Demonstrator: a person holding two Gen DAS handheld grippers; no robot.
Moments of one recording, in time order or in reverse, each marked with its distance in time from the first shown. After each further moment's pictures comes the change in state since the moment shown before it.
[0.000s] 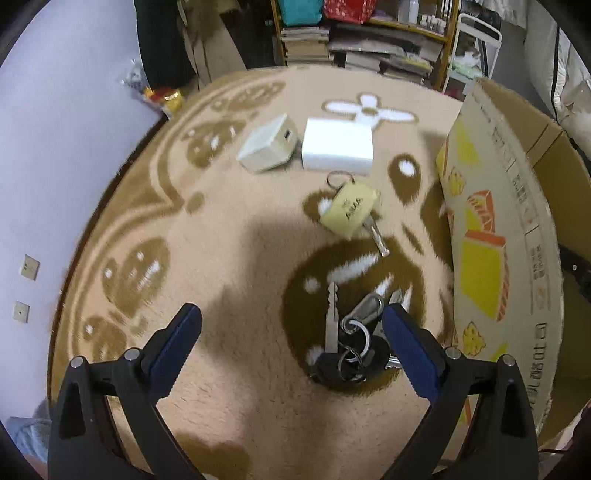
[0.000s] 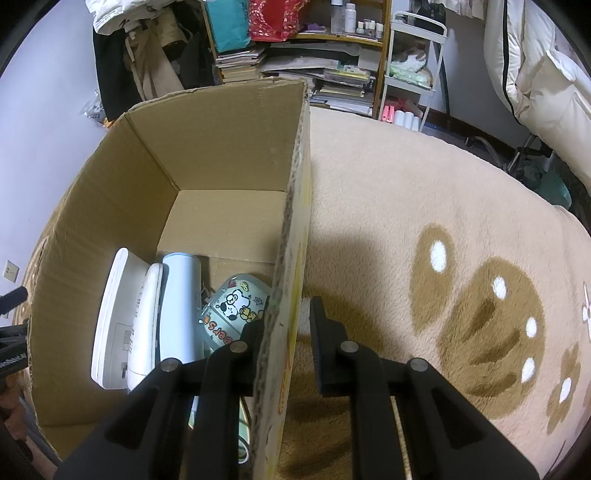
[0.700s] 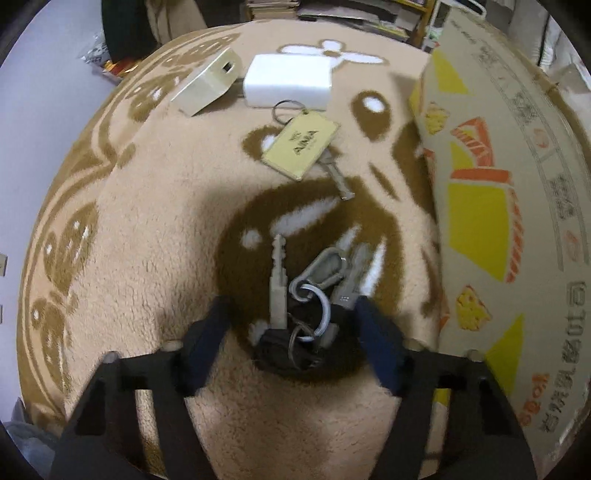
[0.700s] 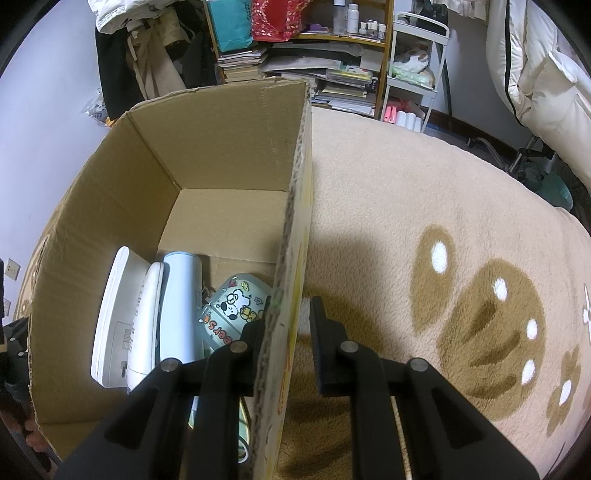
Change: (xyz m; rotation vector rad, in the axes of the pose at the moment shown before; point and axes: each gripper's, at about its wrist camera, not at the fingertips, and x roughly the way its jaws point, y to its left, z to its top) left arm 0.033 -0.017 -0.020 0.045 0.103 -0.129; right arm 0.000 0.004 0.000 -0.003 -0.001 0.003
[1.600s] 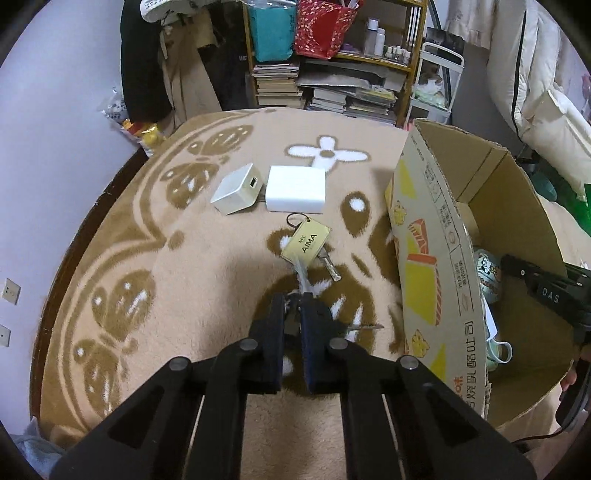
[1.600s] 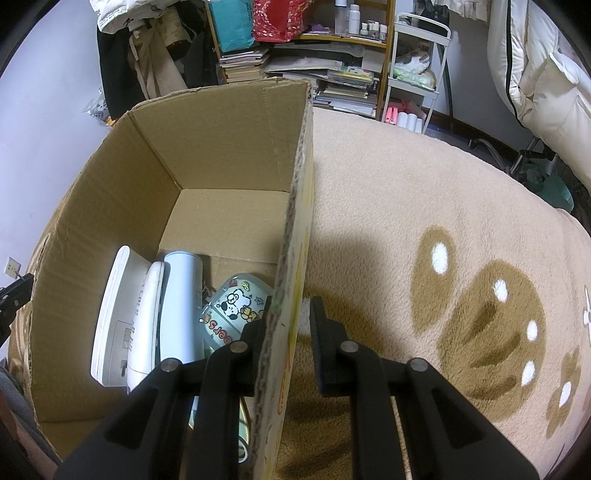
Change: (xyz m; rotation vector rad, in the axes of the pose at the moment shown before) left arm -0.085 0.004 0.007 0.014 -0.254 0.025; right arm 0.000 0.003 0.001 -0.005 -0.001 0.002
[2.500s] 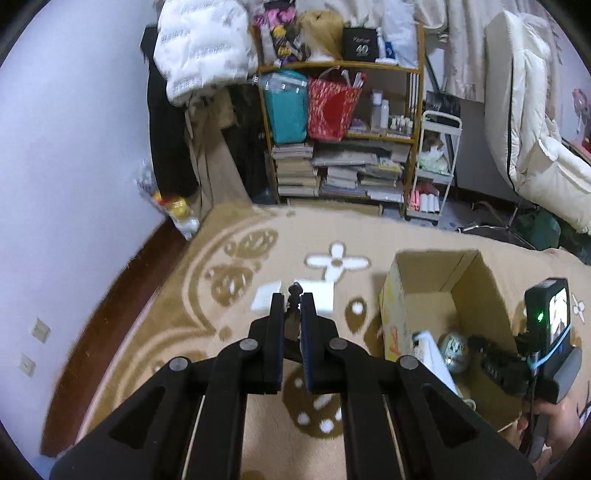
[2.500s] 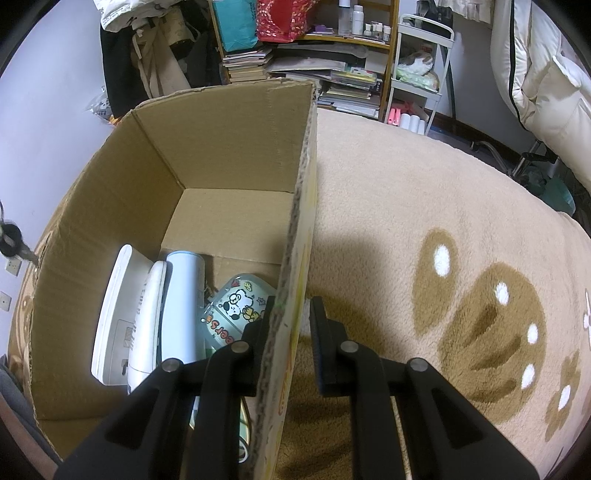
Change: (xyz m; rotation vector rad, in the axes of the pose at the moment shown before) left arm -0.105 -0.008 0.061 0.024 -0.267 0.089; right arm 0.000 0.001 0.003 -0.005 -0.002 0.010
